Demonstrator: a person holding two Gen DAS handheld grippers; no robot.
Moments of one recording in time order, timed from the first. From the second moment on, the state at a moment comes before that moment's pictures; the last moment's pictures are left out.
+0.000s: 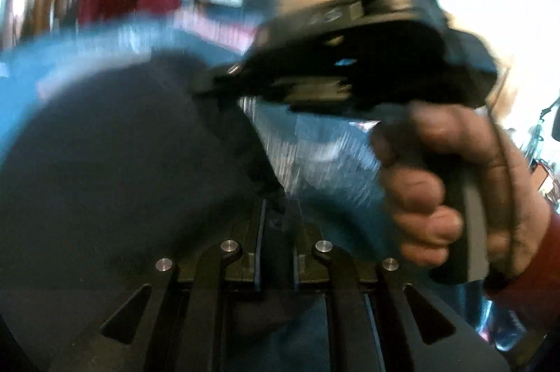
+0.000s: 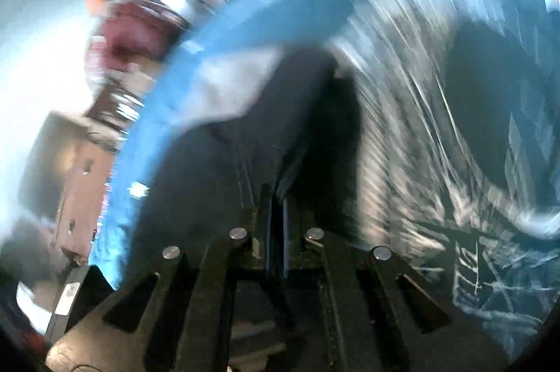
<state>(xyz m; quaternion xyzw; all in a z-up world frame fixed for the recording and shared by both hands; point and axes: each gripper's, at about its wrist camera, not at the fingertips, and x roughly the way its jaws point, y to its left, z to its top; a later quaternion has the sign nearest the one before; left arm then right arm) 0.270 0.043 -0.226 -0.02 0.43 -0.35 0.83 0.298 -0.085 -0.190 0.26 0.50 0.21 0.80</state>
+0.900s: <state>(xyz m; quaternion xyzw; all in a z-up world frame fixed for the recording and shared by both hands) 0.220 0.197 -0.210 0.04 0.38 -0.22 0.90 0.205 -0.094 -0.182 0.29 0.51 0.22 0.78</state>
